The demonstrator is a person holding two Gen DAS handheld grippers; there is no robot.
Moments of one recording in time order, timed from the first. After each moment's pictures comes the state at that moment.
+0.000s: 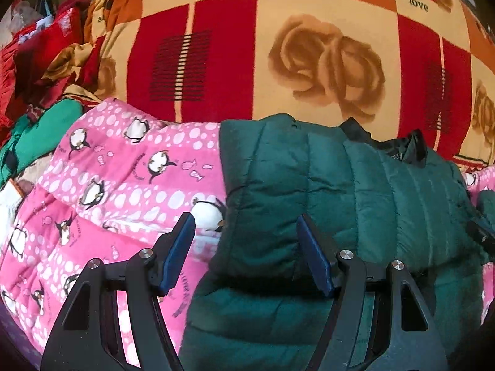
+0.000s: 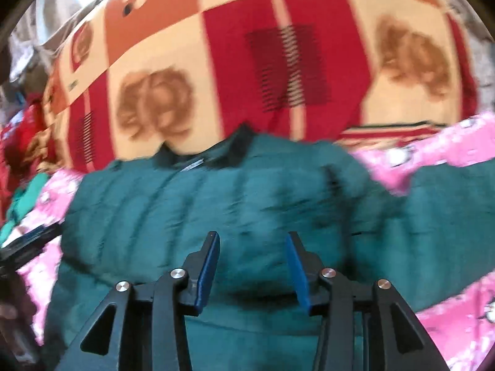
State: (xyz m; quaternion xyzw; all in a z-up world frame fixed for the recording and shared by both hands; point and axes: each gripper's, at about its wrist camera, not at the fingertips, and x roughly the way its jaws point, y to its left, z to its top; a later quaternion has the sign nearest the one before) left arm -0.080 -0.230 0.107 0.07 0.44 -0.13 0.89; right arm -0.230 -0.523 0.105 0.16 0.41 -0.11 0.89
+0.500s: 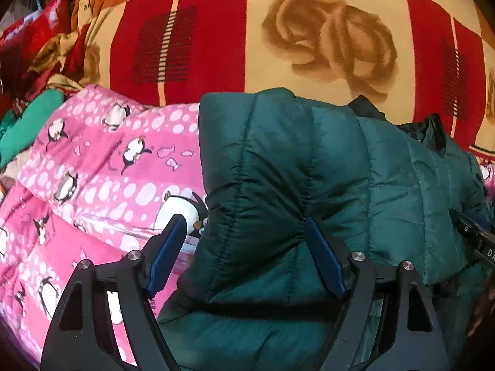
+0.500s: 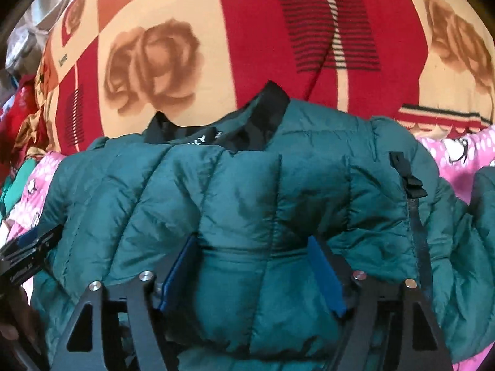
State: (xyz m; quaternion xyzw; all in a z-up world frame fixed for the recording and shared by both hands) left arm -0.062 -0.249 0.067 0.07 0.46 -0.12 0.88; right arm -0.166 -0.519 0.048 0.15 0.44 -0.12 0.88
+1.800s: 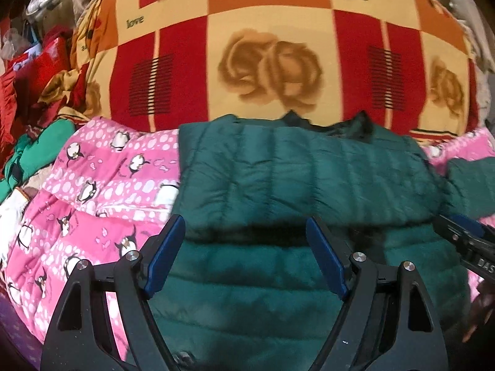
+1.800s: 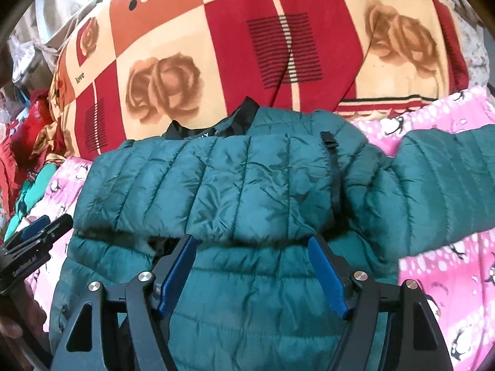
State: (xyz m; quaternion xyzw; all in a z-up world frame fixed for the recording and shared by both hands) left arm -0.165 -0.265 0.141 0.09 0.41 -0.17 0.89; right arm -0.276 -0.503 0.112 0.16 0.42 -0.14 0.88
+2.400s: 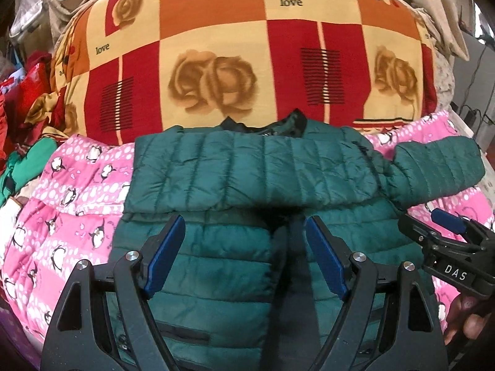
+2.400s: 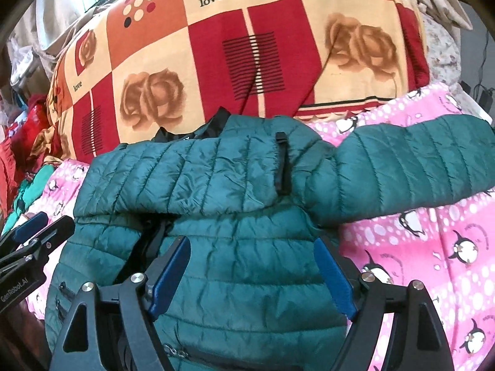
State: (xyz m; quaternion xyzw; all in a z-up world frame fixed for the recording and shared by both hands) left arm -0.239 -0.316 0.167 0.10 0.39 -0.23 0.89; right arm -0.342 -0.513 0.137 0.16 0.40 -0.17 0.89
